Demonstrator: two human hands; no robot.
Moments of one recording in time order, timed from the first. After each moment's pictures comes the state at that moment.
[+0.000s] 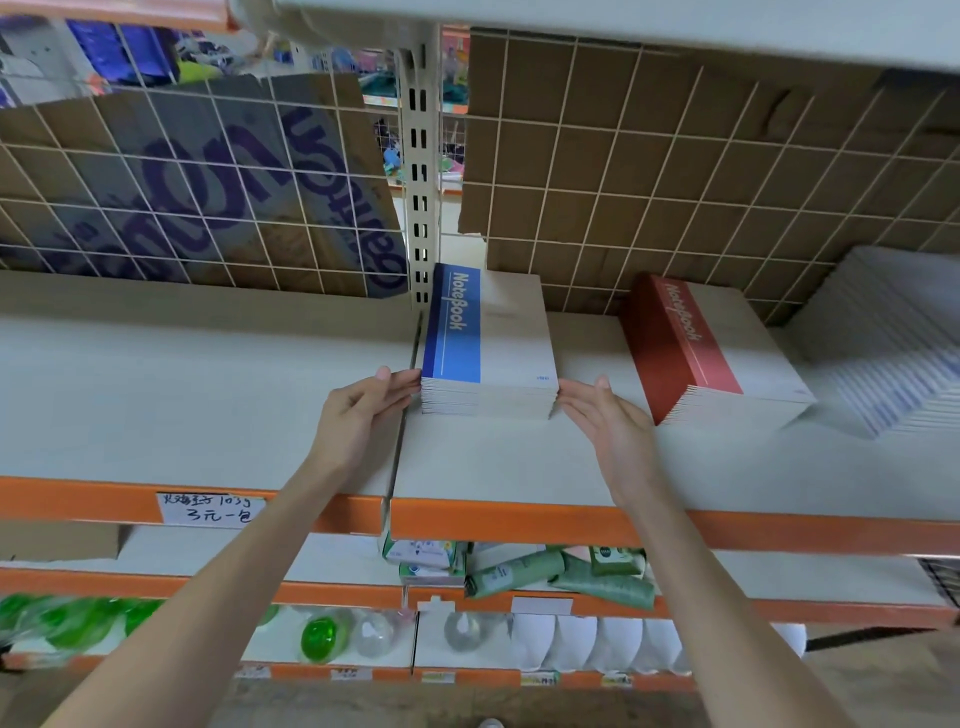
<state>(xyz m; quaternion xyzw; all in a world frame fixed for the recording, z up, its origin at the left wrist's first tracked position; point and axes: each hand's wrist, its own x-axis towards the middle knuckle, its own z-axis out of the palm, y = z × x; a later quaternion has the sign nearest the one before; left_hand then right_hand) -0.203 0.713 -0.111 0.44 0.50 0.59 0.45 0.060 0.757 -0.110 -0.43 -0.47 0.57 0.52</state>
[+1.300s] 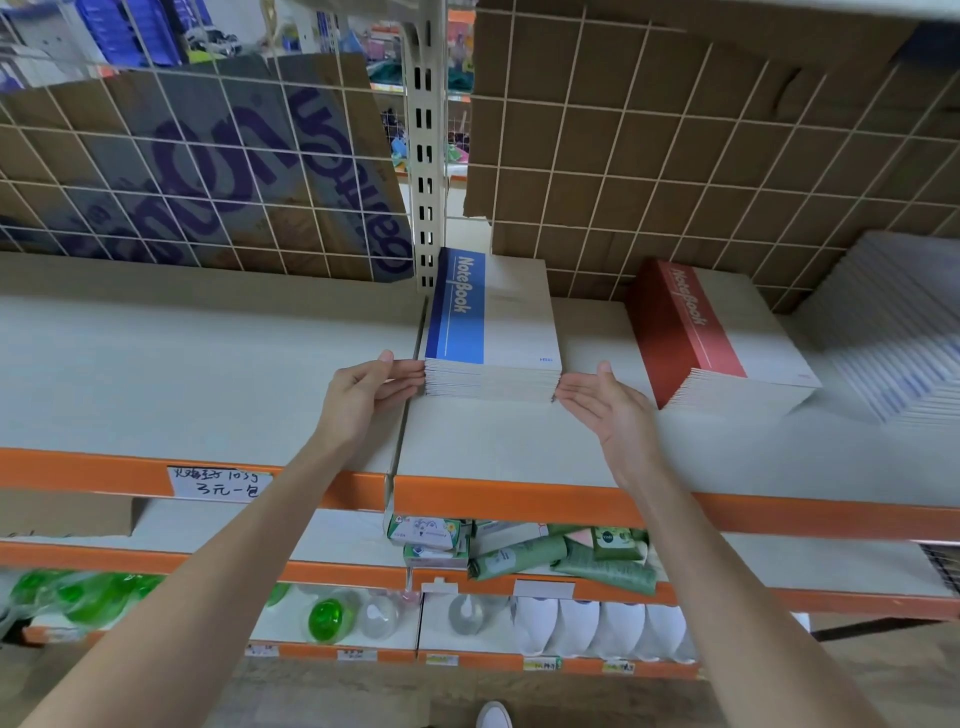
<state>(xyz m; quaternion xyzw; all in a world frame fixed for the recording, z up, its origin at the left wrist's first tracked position) -0.203 0.714 -0.112 0.40 0.51 0.59 0.48 0.065 0.762 -0.114 -0.44 -0.43 0.61 0.50</state>
